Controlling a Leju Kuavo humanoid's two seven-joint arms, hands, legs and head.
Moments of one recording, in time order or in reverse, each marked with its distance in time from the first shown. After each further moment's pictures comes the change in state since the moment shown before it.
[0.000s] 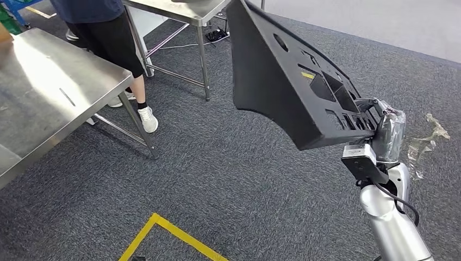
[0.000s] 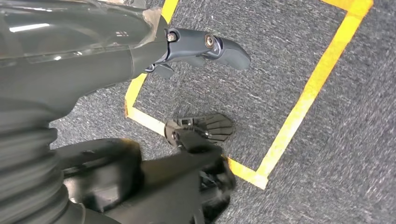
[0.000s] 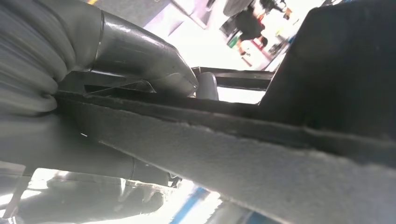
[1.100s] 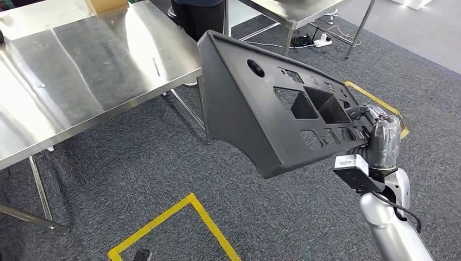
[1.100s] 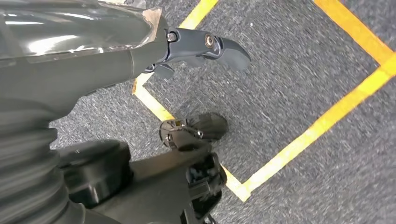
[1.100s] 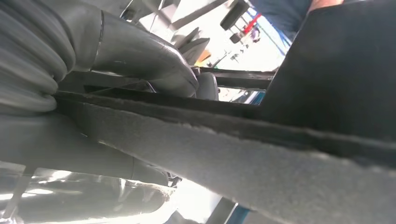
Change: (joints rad) left arm -0.025 0.002 0.001 -0.011 -0.064 -0.027 0.034; right arm 0.043 -0.022 0.021 -0.040 0.052 0.010 0.013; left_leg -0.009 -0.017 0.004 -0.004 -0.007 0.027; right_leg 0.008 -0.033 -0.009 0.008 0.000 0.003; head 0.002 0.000
